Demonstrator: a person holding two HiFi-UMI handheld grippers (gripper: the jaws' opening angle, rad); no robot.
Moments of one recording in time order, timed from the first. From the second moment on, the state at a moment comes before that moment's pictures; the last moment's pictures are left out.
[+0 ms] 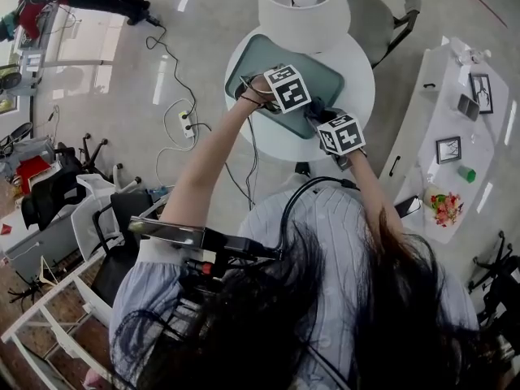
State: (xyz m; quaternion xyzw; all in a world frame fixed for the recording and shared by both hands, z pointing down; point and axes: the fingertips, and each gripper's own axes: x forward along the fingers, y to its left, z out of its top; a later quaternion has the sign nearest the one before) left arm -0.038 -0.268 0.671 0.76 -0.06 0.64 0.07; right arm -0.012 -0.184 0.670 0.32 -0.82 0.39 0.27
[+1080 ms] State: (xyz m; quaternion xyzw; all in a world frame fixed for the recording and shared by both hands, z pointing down) left arm -0.102 -0.265 0.670 0.65 -0.40 0.56 0.32; right arm -0.047 -0.156 0.663 0.30 -0.83 0.37 0.29
